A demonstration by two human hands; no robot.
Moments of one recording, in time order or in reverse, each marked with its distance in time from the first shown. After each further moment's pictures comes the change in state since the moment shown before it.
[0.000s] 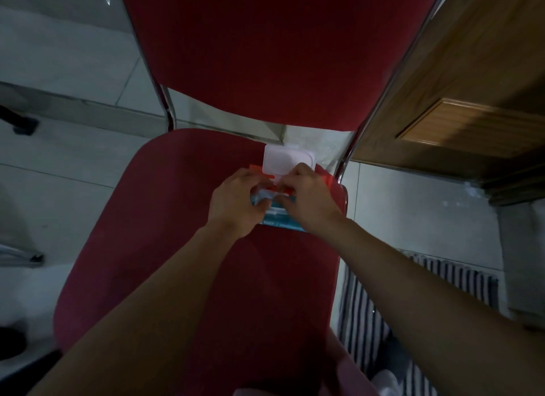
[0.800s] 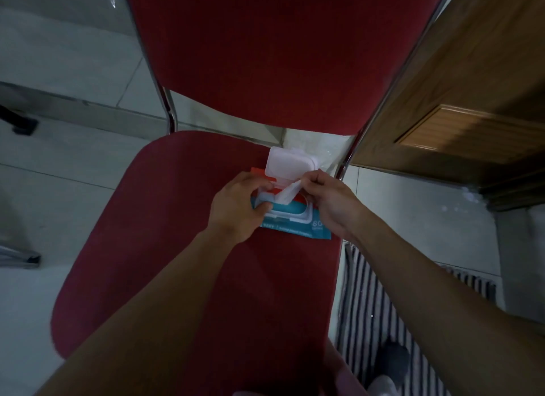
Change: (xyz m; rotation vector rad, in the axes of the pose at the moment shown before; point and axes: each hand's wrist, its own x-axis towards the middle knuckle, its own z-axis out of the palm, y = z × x) left_hand -0.001 -0.007 0.005 -0.054 0.025 0.019; right_hand -0.003 0.018 -0.017 1.150 -0.040 0.446
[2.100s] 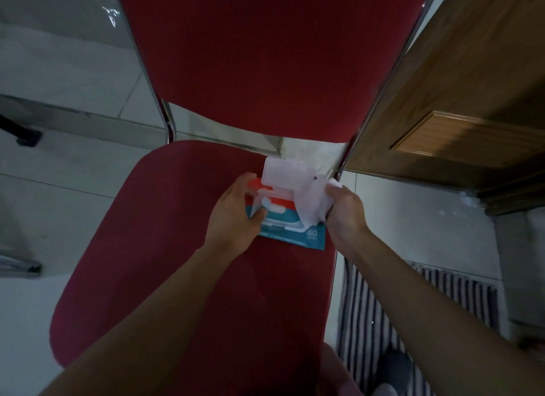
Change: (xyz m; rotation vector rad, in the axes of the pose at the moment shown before) left_hand -0.010 0.007 0.003 -0.156 0.083 -0.081; right_hand -0.009 0.005 -0.010 0.191 0.404 0.063
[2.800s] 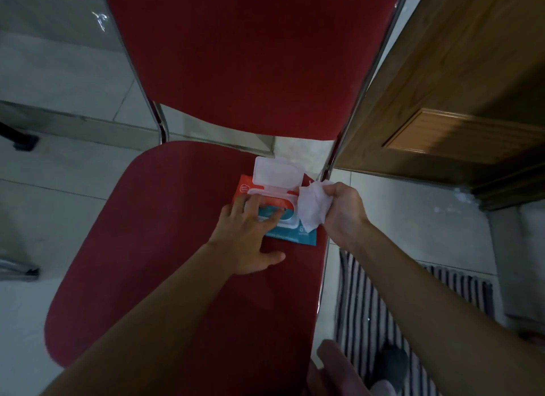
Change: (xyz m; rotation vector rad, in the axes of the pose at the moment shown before) left_hand -0.015 0.018 0.008 0.810 -0.516 0.290; right_hand -0.004 -0.014 -0.019 0.145 -0.154 0.184
